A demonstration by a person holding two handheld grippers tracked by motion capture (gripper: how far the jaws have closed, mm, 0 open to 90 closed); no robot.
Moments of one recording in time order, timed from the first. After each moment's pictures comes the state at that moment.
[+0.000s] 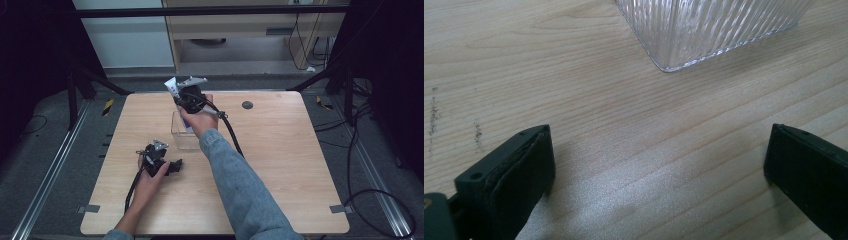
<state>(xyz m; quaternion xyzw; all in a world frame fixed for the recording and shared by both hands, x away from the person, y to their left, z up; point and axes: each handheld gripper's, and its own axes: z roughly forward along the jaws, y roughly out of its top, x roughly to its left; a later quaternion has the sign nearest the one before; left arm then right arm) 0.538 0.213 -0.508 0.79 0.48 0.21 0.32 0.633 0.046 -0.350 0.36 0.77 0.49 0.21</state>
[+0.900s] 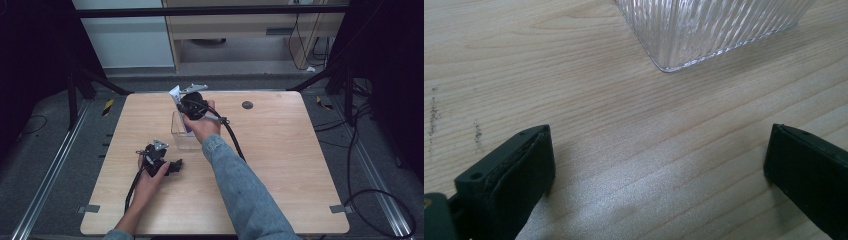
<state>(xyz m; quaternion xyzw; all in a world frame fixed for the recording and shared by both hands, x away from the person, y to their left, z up) 0.538 0.213 -0.508 0.79 0.48 0.21 0.32 0.628 0.042 -0.369 0.36 0.79 0.46 0.20</state>
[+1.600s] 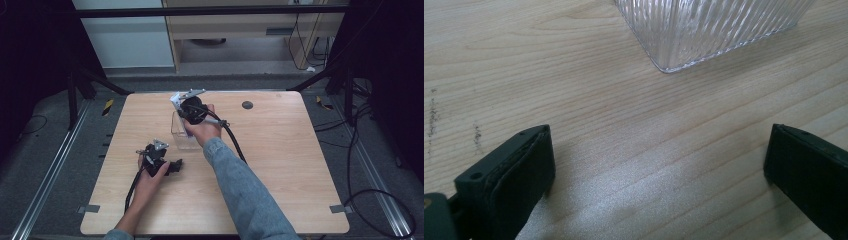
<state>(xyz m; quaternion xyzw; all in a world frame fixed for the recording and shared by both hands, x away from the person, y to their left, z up) 0.538 0.213 -0.508 0.79 0.48 0.21 0.32 0.624 0.043 -0.382 0.35 0.80 0.44 0.19</state>
